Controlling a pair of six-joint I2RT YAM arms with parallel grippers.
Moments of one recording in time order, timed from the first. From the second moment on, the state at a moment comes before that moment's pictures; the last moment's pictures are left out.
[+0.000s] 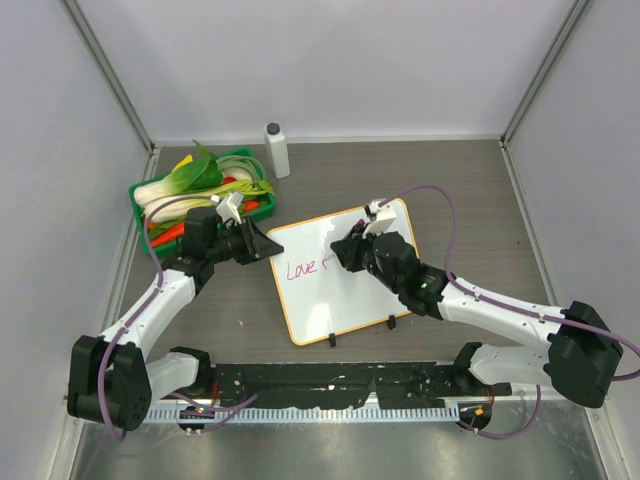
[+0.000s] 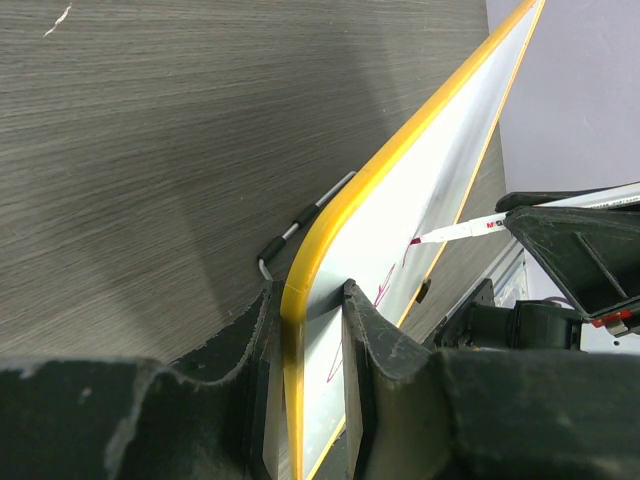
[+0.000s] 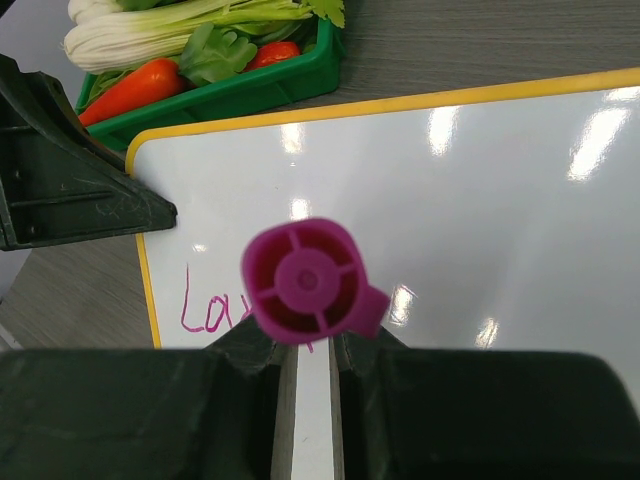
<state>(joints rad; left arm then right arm) -0.21 1.13 0.66 -0.07 0.60 -0.60 0.88 1.18 0.69 0.21 0.27 0.53</state>
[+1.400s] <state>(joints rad) -0.21 1.13 0.66 -0.07 0.60 -0.60 0.88 1.14 0.64 0.19 0.25 0.55</state>
